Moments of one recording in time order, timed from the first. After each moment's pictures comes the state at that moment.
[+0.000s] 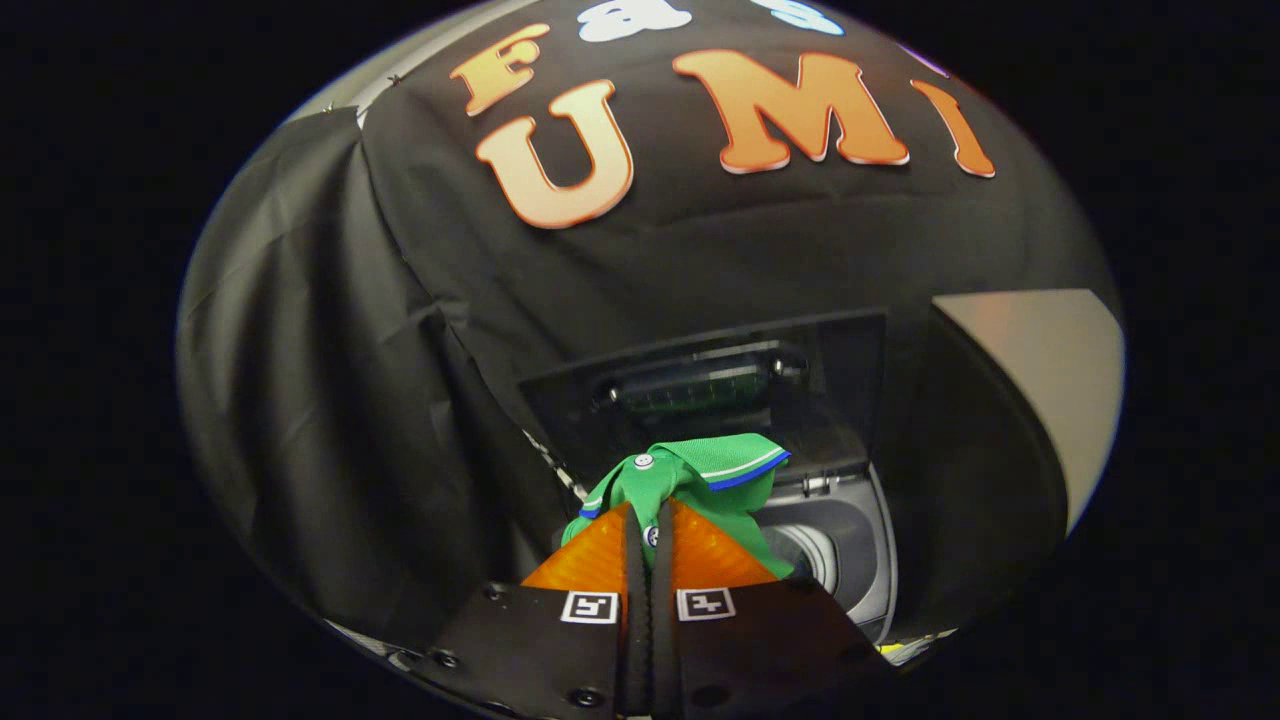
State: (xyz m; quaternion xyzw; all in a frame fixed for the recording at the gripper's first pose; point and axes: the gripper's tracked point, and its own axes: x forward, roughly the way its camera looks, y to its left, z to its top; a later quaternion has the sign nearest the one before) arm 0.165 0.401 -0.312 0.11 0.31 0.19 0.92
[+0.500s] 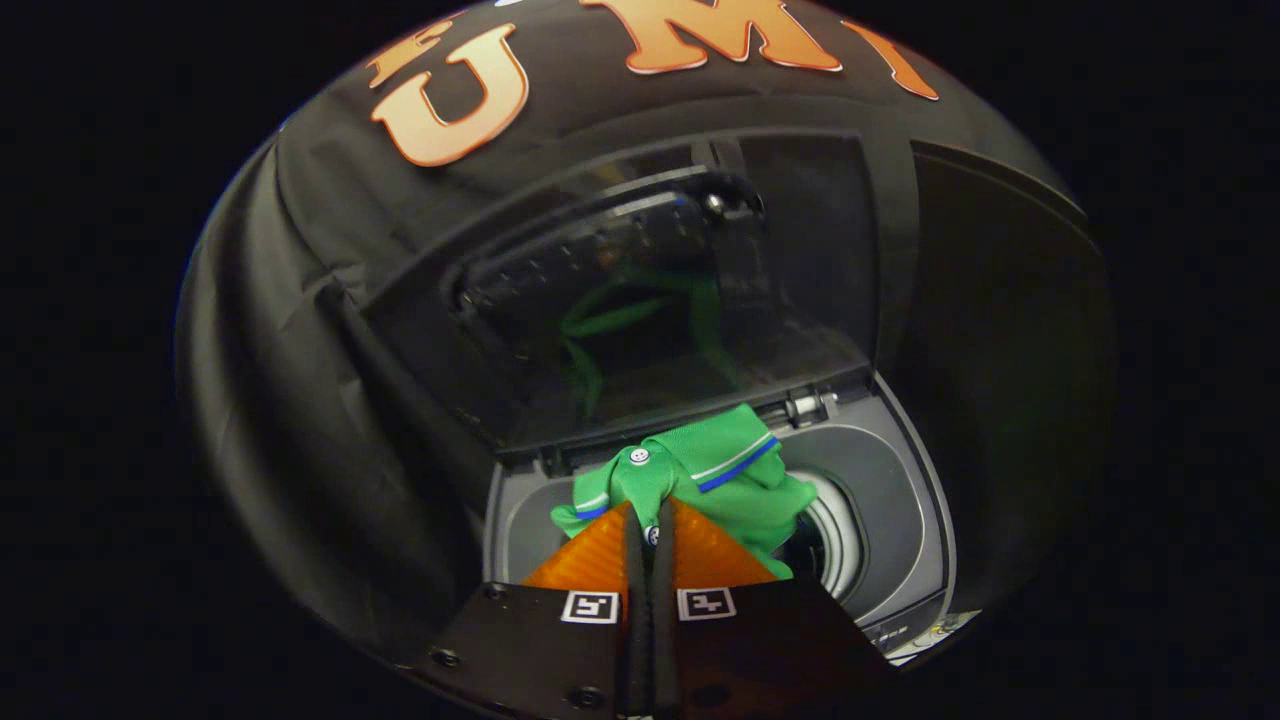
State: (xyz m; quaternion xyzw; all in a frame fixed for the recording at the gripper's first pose) arm 0.199 0.390 -0.444 0.13 0.40 0.10 0.90
